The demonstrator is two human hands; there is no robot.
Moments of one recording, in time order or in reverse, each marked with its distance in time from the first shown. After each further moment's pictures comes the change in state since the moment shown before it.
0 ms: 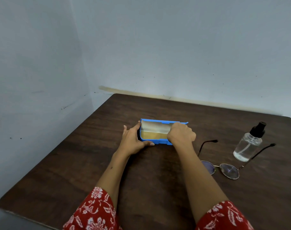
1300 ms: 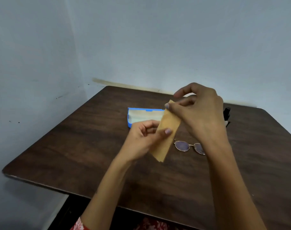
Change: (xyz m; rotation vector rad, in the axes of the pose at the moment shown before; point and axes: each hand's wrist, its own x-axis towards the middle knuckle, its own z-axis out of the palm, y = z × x) left_hand -0.141 0.135 -0.012 -0.833 -0.184 0.109; right_hand -0.140 0.080 -0.102 0.765 0.416 -0.449
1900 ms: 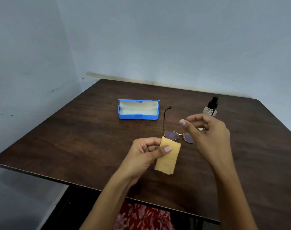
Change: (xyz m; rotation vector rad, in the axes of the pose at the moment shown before) left_hand -0.041 -0.030 0.045 -0.143 -0.052 -0.281; right_hand -0.043 0.092 -0.032 0.022 0.018 0.170
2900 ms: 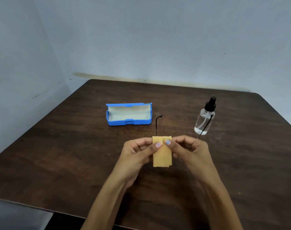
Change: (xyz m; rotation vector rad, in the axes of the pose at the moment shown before) left_hand 0.047 0.001 -0.004 -0.068 0.086 -0.038; right_hand 0.013 0.040 0.029 0.606 -0.315 0.220
